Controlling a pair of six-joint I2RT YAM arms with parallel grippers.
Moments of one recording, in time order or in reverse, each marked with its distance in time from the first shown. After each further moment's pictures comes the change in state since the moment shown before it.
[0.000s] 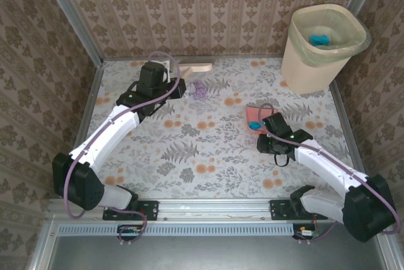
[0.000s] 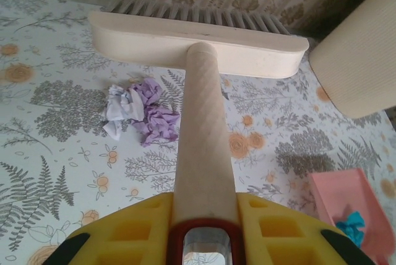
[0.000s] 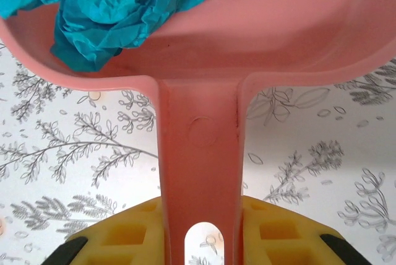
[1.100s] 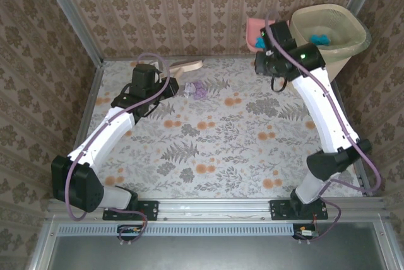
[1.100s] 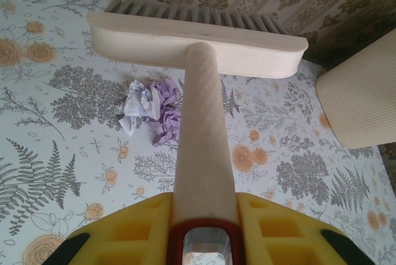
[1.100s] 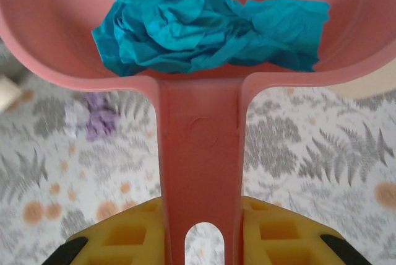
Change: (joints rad) left arm 0.076 -0.019 -0.058 0.046 0.047 -0.102; right arm -0.062 0.610 1.515 -0.644 0.182 -0.070
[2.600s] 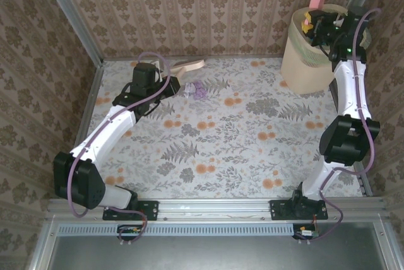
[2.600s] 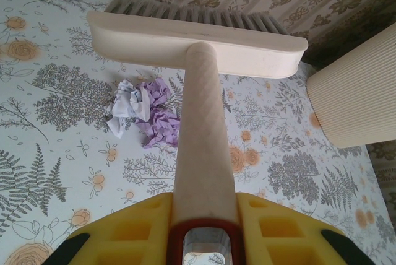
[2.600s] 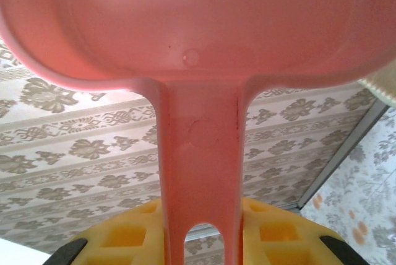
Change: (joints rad) left arm 0.011 0.027 0.000 0.037 0.046 -0.012; right arm -0.642 0.104 -0.311 1.113 -0.903 1.104
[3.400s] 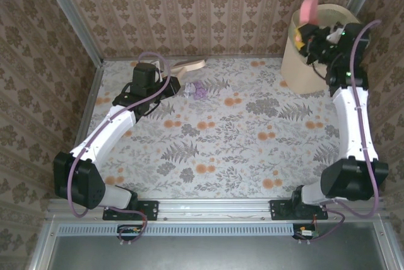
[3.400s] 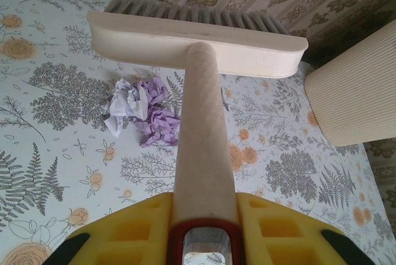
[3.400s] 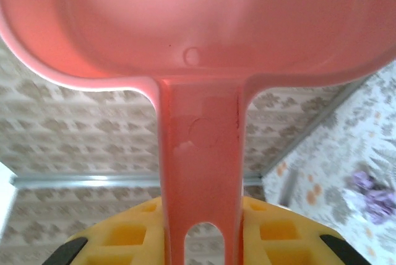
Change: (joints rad) left arm 0.000 0.000 0.000 0.000 0.009 0.000; right arm 0.127 -0.407 -0.339 -0.091 0.042 -0.287
